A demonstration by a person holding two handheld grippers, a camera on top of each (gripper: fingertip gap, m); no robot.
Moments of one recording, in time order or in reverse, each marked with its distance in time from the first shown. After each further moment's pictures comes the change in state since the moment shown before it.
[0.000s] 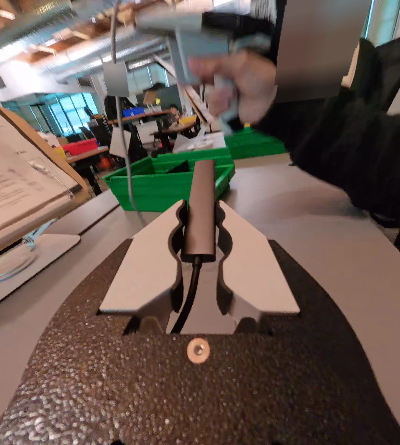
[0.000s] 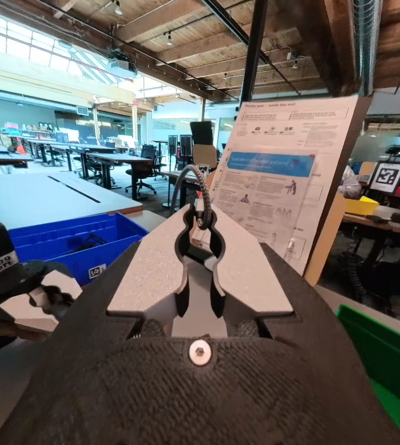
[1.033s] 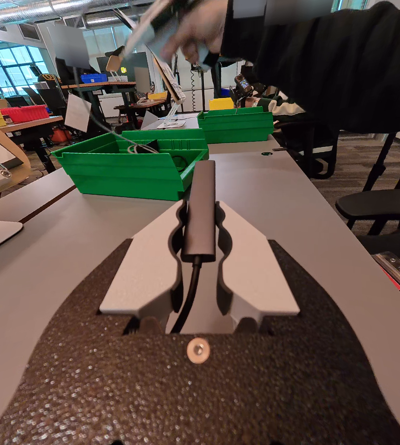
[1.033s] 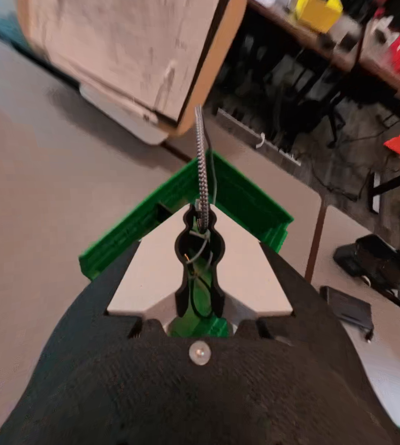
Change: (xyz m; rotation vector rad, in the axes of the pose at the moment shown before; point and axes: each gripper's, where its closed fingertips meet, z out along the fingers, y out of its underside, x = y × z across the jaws) left arm 0.023 0.019 0.019 -0.074 0.126 -0.107; right arm 0.184 0.077 -0.079 -0.847 0.228 -0.167
